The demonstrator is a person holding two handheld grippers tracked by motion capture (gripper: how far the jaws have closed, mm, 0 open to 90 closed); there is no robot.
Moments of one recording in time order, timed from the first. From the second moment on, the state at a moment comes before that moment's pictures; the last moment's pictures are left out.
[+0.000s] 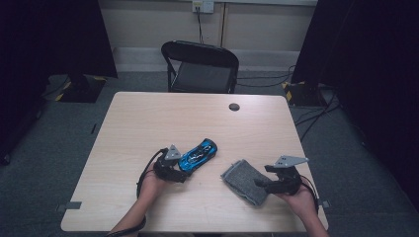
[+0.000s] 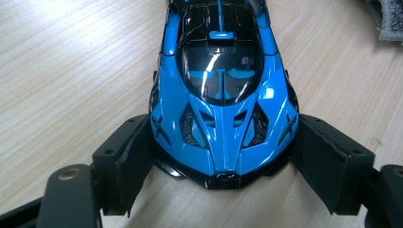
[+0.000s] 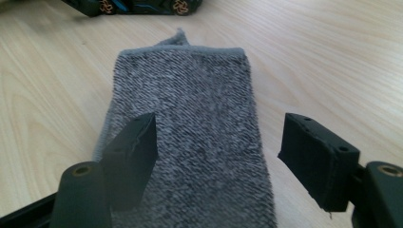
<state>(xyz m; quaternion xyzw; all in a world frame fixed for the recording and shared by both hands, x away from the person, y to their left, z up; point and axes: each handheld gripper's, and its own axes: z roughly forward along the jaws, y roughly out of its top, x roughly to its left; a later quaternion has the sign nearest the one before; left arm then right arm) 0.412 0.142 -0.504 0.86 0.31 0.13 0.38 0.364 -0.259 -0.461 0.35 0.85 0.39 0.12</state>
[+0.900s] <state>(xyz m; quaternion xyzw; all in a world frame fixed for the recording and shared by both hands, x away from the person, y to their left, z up) 0.413 0.142 -0.504 0.86 0.31 0.13 0.38 0.350 -0.228 -0.485 0.32 0.88 0.34 0.09</state>
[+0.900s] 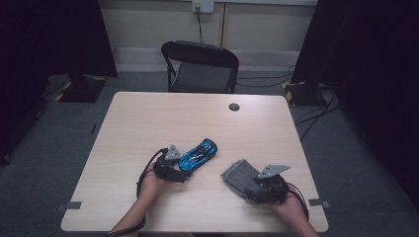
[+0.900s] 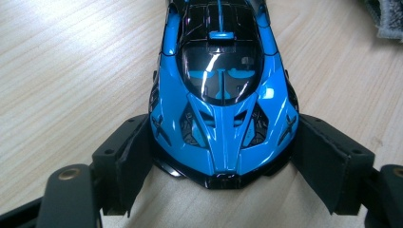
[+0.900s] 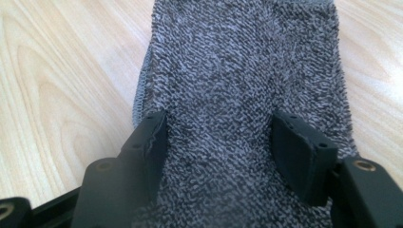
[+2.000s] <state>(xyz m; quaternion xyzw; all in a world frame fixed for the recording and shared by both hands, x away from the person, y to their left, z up) 0.414 0.142 -0.504 0.86 0.31 0.13 0.38 0.350 -0.237 -0.480 0.37 0.87 0.30 0.13</state>
